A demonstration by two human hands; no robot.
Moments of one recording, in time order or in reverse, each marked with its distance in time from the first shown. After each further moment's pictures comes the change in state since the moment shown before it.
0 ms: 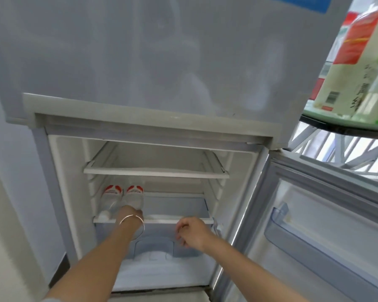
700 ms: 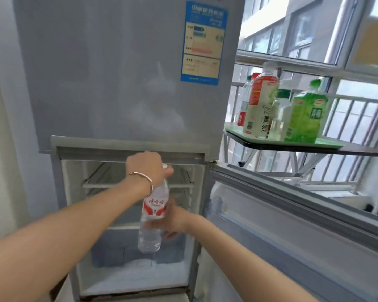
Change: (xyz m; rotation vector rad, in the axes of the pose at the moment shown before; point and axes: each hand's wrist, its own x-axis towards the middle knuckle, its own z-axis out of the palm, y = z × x) left_hand -0.246 0.141 -0.144 0.578 0.585 0.764; right_hand -0.173 -0.082 -0.075 -0.076 -0.165 -0.225
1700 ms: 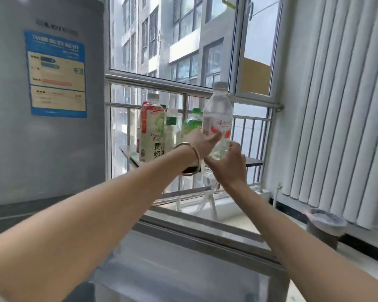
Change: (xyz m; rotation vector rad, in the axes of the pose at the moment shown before) left_hand 0.040 0.344 -0.160 -0.986 -0.255 0.472; right_hand -0.206 0.070 -0.313 -0.121 1.460 -0.109
